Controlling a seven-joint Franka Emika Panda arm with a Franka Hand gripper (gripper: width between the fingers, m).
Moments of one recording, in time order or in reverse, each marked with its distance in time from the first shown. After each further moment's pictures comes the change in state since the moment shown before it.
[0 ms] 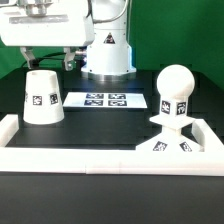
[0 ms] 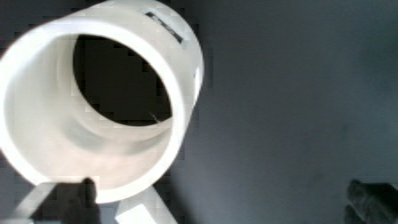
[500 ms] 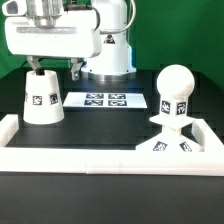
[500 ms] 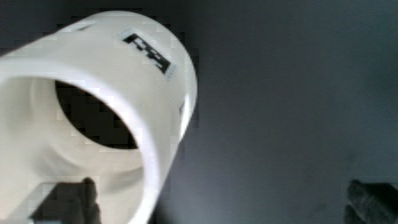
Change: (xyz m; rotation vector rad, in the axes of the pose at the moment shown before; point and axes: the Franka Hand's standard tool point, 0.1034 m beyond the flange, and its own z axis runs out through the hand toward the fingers) arm -0.008 -0.001 0.023 -0.030 0.009 -0.020
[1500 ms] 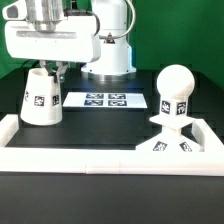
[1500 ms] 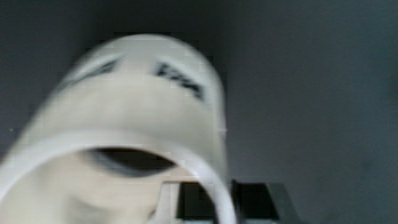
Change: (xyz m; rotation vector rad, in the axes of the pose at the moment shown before) arm 0.001 0.000 0.001 -0.002 -0.001 -0.003
